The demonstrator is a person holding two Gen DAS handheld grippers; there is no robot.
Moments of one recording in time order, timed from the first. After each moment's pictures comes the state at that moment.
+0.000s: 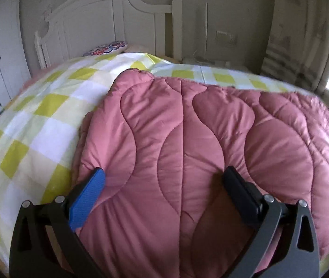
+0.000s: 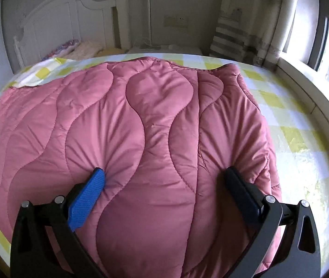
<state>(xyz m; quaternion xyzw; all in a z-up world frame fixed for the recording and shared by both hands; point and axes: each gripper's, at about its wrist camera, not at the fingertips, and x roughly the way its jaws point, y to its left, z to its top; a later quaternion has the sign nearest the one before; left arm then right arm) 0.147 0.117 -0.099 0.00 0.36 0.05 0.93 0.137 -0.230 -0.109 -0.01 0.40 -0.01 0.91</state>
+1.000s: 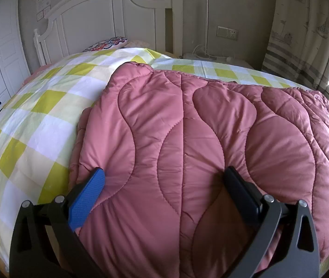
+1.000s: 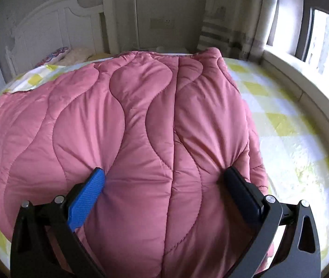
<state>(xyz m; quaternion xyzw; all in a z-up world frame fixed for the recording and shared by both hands) 0.153 0.120 -0.103 -0.01 0.37 0.04 0.93 0.121 -0.240 -0.117 0.00 0.38 -0.03 0.92</state>
